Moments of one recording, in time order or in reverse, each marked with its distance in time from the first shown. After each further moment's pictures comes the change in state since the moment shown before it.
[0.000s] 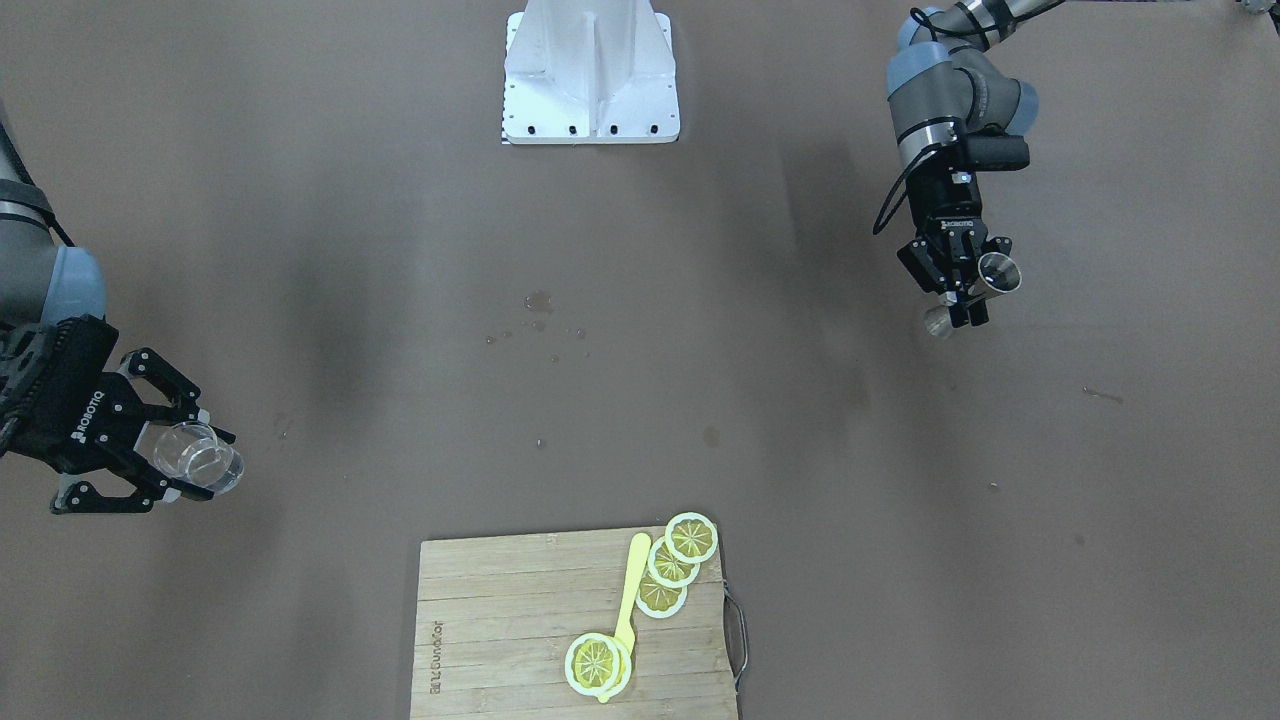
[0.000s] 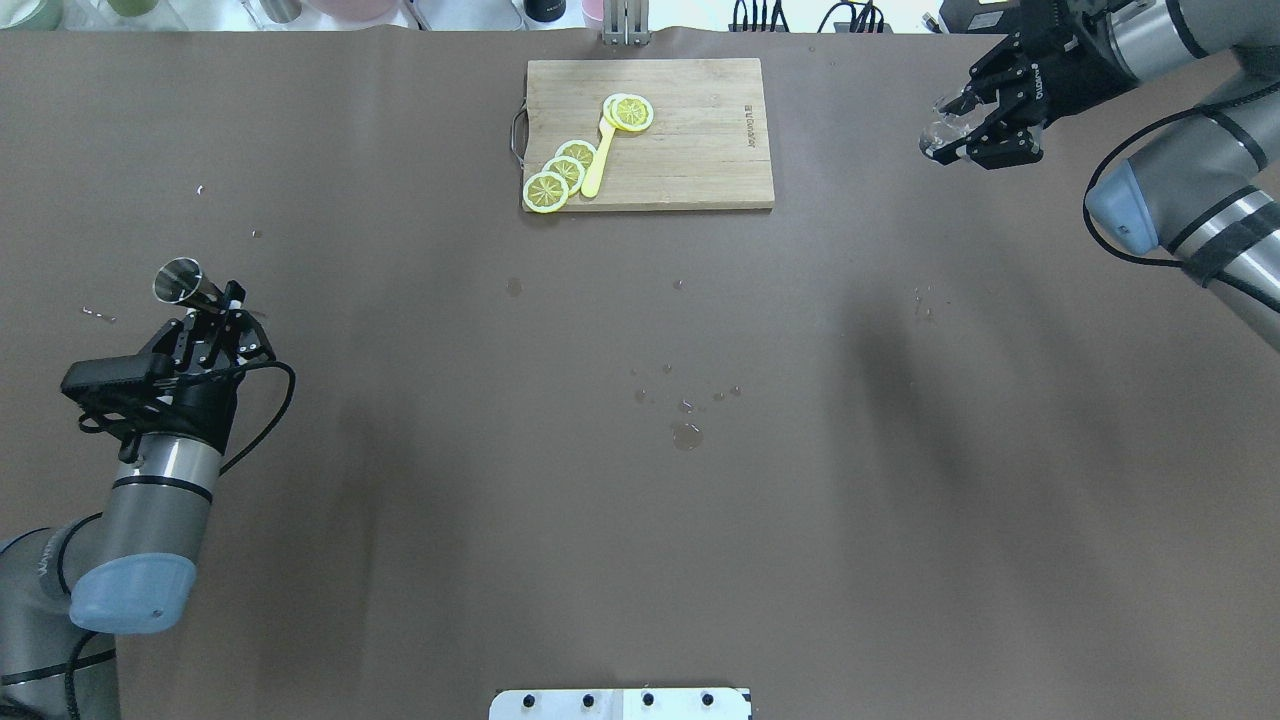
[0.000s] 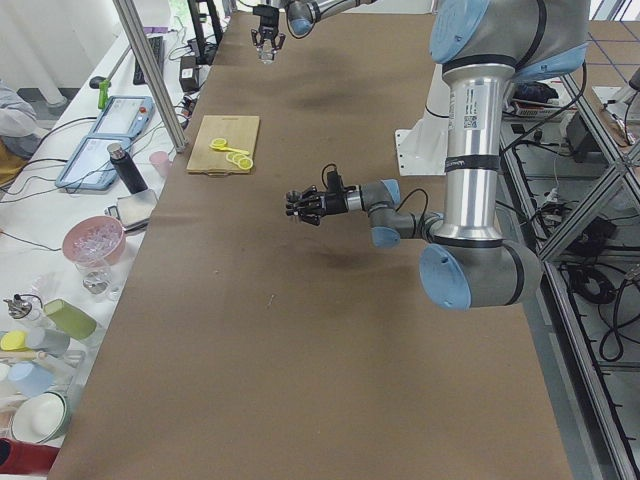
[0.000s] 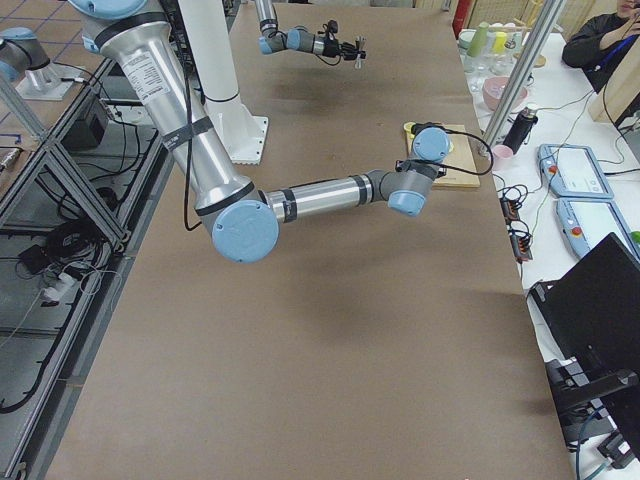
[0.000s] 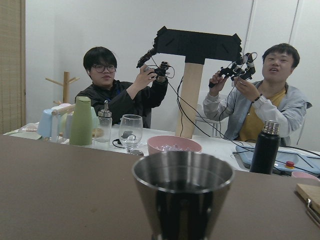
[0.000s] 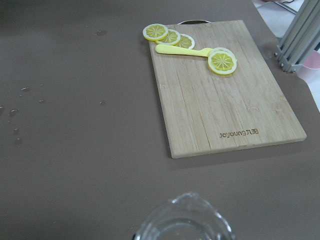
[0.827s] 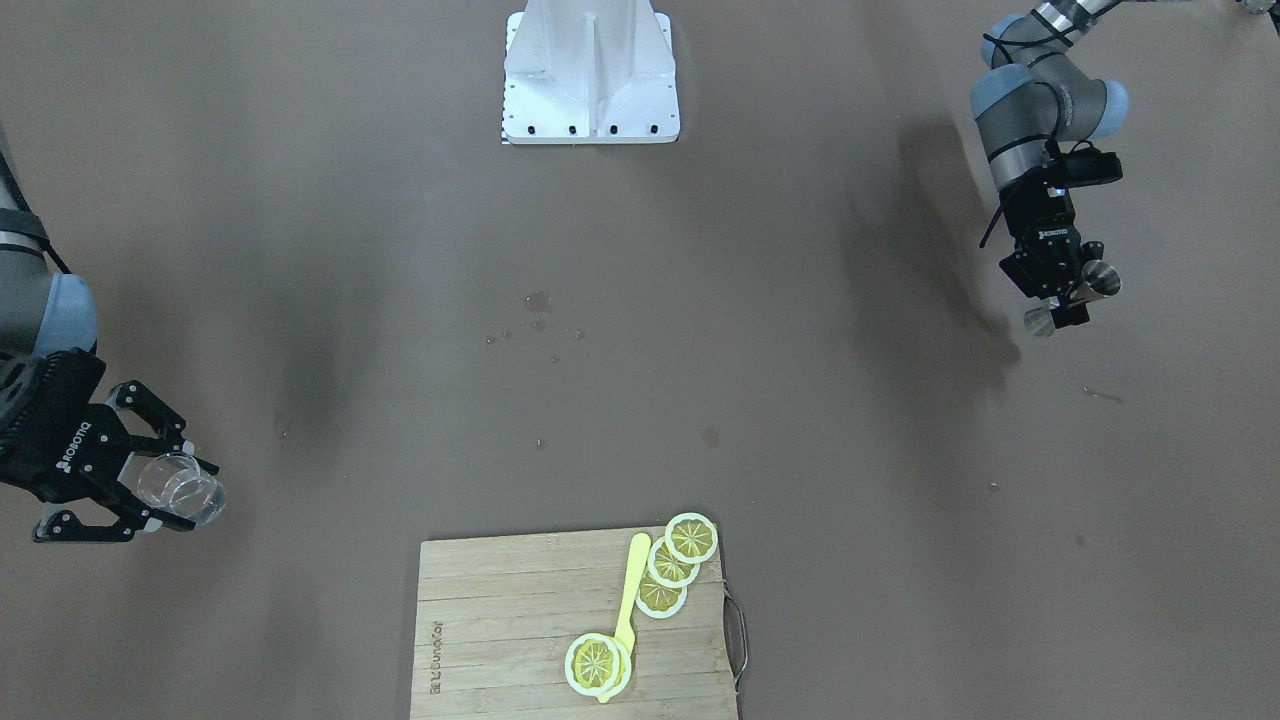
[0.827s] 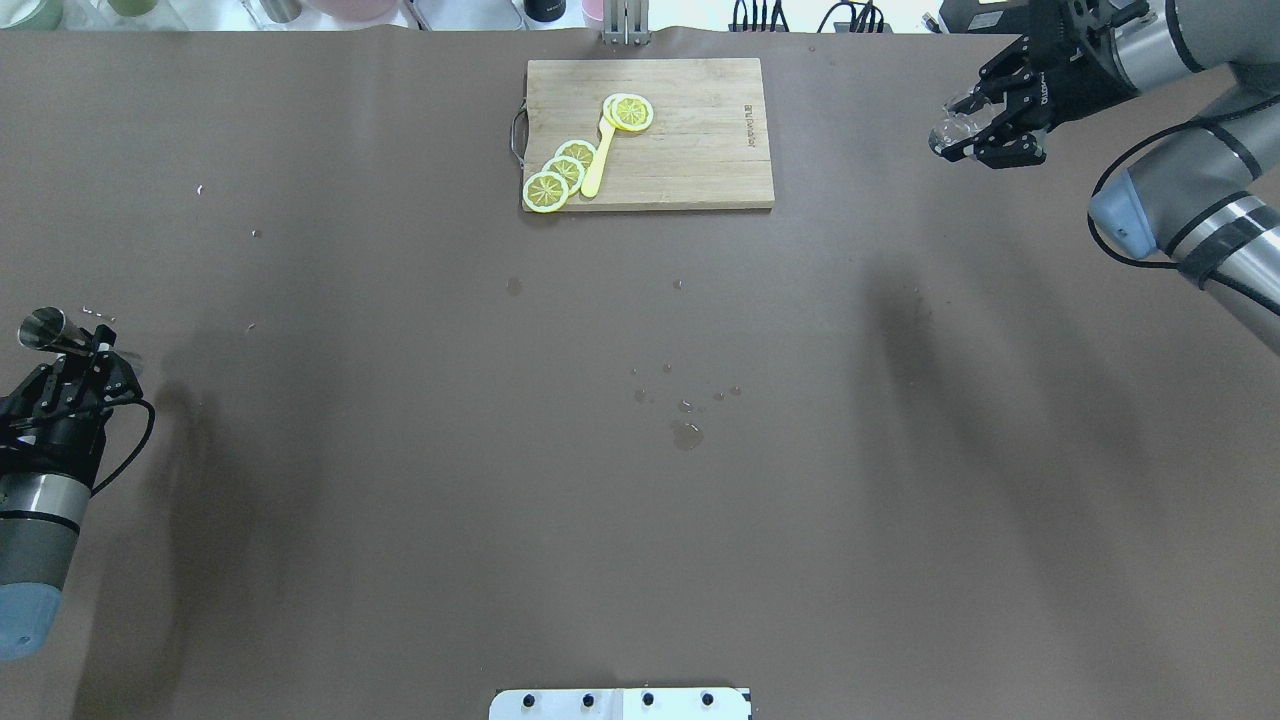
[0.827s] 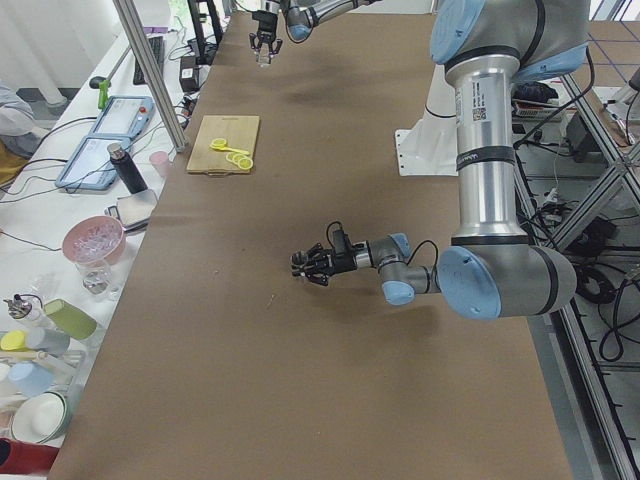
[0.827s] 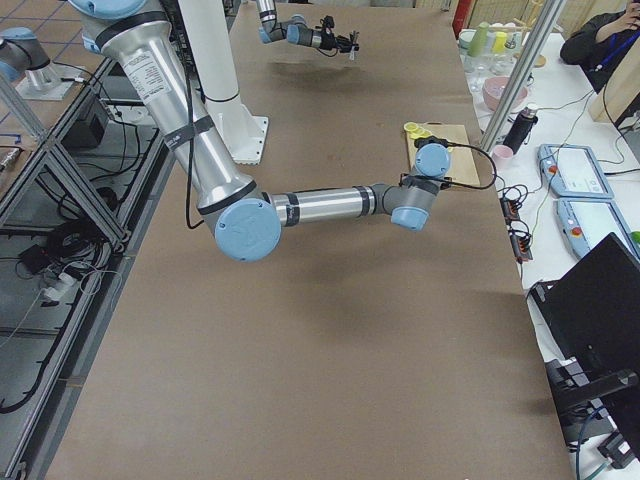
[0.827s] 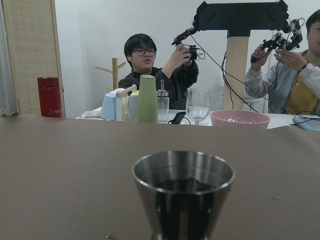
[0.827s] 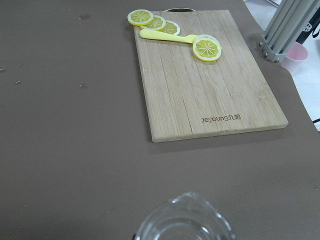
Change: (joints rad) left arm 0.006 0.217 0.119 -0.099 0.015 -0.241; right arm 0.001 0.011 -0.087 0.101 -0.052 0.001
